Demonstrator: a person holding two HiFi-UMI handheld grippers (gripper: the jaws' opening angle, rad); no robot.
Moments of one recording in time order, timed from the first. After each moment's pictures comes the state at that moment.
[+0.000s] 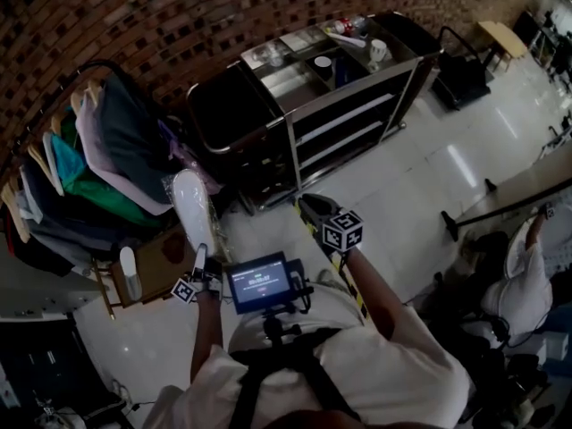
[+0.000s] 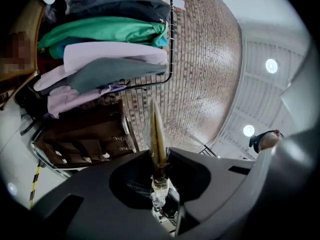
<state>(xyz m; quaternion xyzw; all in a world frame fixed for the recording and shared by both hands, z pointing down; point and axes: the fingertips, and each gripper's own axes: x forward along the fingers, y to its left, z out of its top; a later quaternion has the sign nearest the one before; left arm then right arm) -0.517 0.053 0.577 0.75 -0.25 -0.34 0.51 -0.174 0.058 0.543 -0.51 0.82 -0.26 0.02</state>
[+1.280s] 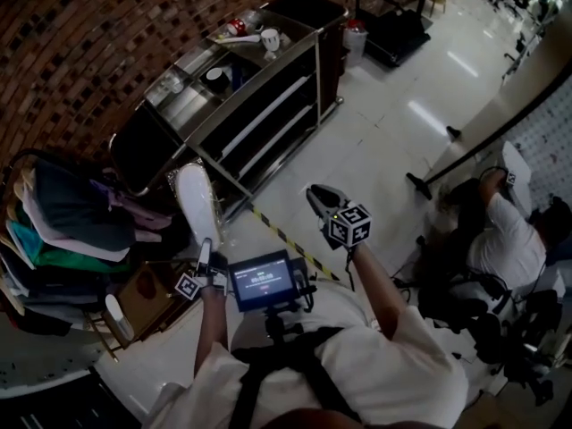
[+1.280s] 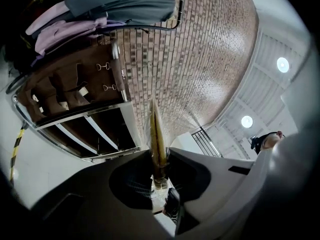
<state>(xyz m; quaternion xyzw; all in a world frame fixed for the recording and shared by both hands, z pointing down) -0.230 0.086 0.577 0.77 -0.15 -0.25 0.57 0.106 0.190 0.535 -0.64 0.72 -0.25 0.04</state>
